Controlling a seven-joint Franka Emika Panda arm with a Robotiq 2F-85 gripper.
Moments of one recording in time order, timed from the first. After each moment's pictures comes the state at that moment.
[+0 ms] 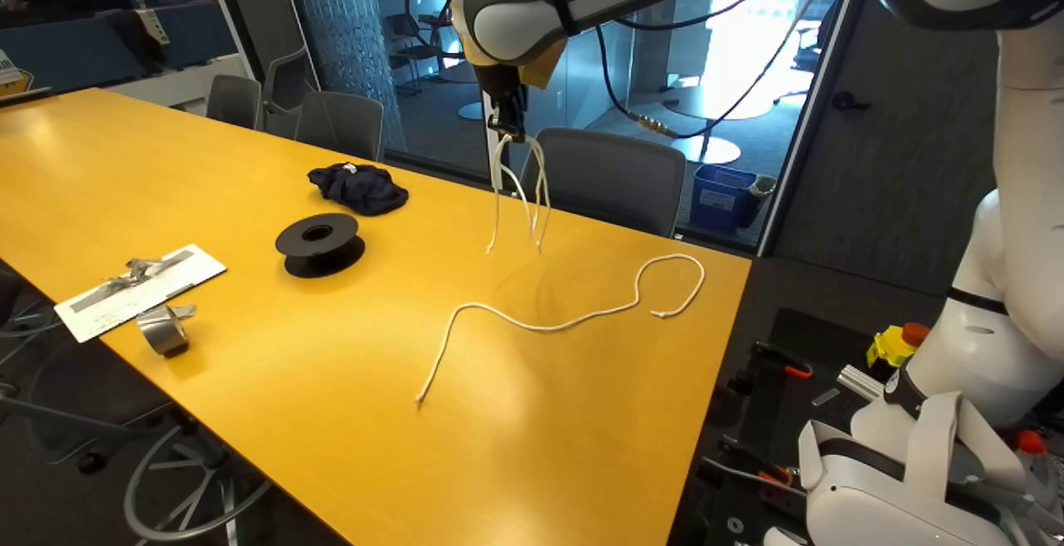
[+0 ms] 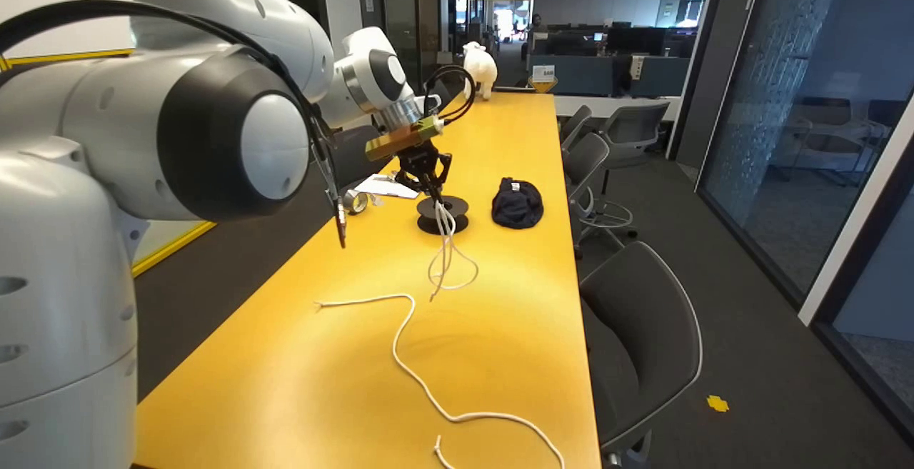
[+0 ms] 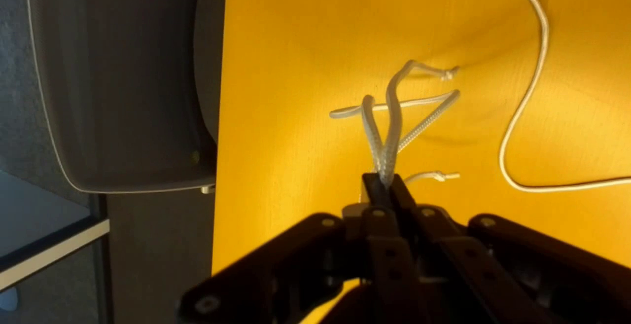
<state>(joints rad) 0.15 0.39 -0.03 -1.44 -0.43 1.85 -0.01</state>
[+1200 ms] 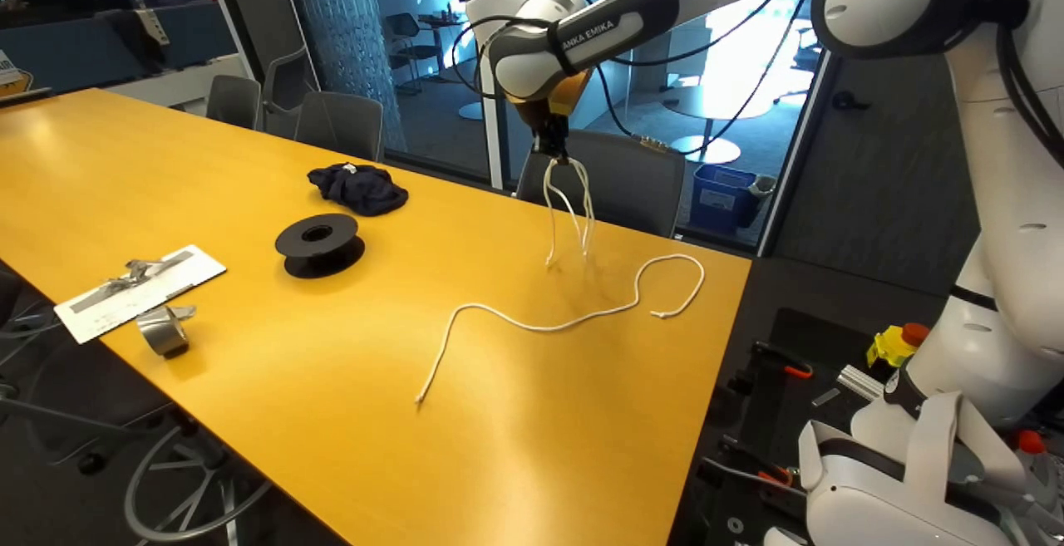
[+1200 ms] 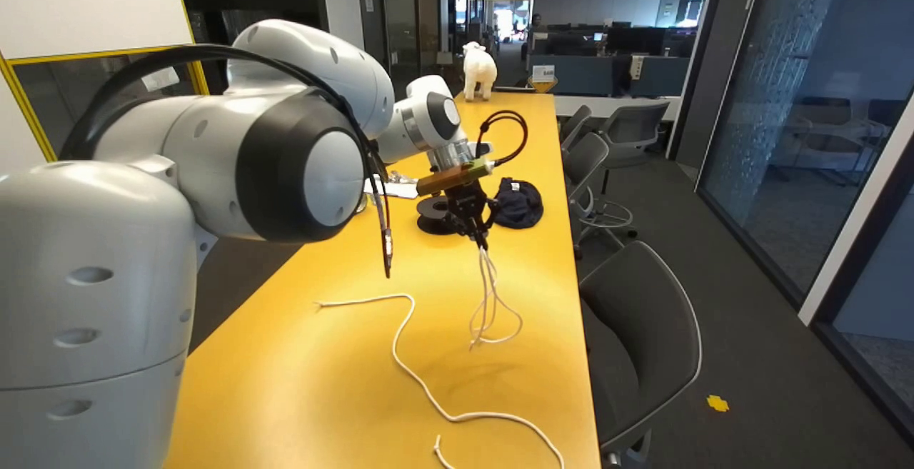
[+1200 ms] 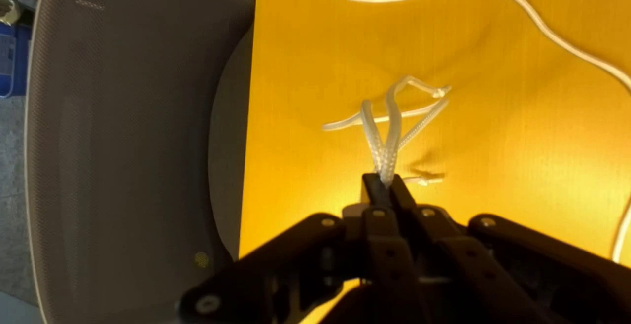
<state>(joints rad) 0.02 0.53 -0.05 -1.39 -0.43 1.76 -0.05</state>
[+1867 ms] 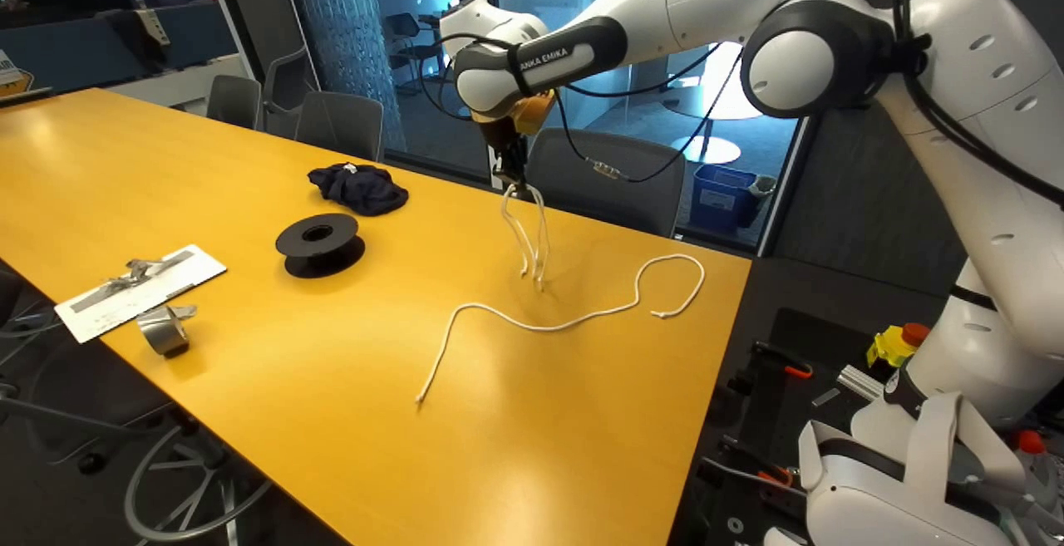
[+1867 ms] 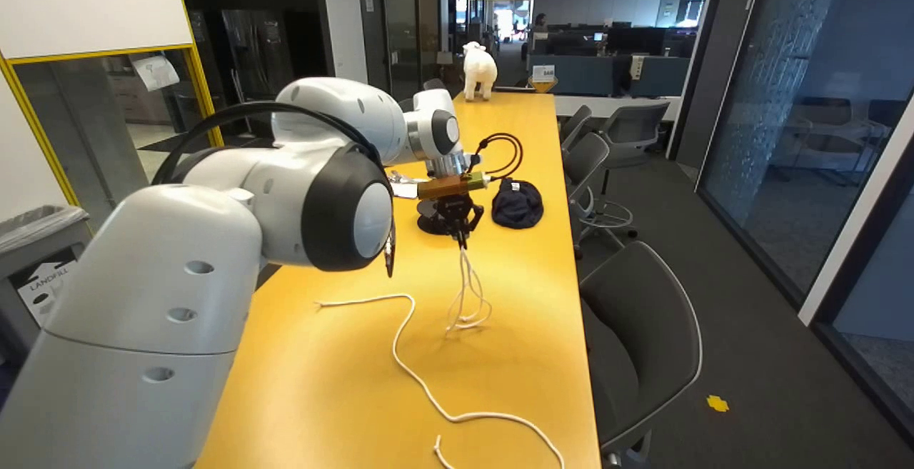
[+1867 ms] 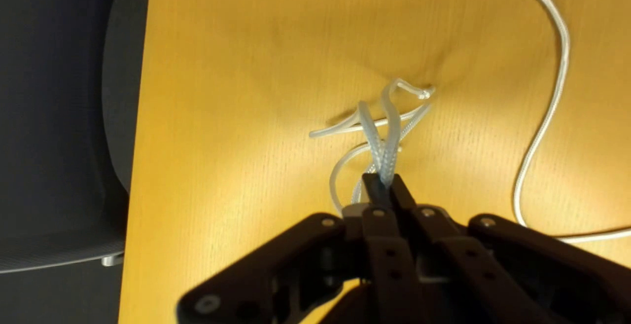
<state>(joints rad) 0.01 0.76 -0.01 -1.10 -0.27 1.76 -0.19</state>
